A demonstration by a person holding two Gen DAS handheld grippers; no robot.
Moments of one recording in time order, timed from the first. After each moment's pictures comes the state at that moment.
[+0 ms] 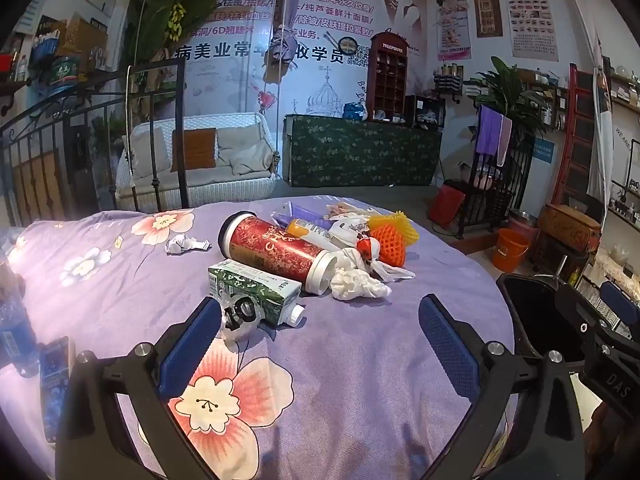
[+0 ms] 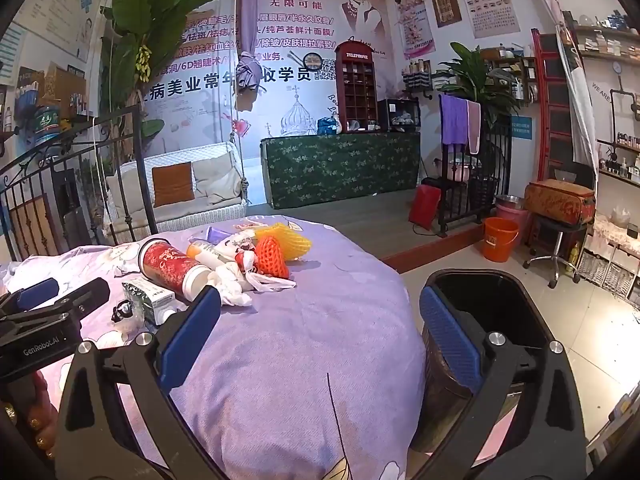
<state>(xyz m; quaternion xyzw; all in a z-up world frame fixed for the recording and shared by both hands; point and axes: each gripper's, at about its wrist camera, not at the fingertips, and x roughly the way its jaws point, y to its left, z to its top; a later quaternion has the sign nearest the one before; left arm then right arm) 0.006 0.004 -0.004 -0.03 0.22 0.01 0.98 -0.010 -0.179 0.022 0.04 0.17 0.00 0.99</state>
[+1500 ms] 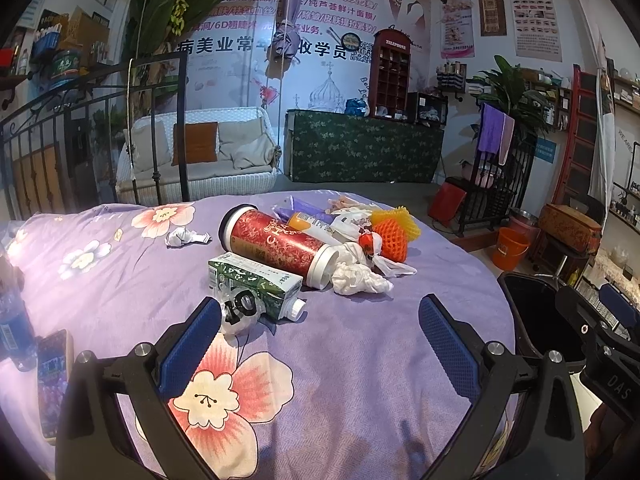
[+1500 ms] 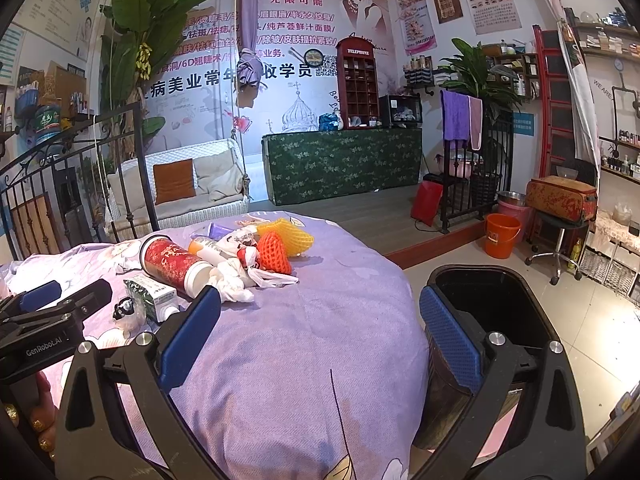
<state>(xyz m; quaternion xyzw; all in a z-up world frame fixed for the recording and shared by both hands) 0.010 0.004 -0.008 -0.03 0.22 0.01 0.97 -0.005 -0.172 0.012 0.04 0.17 0.00 0.98</state>
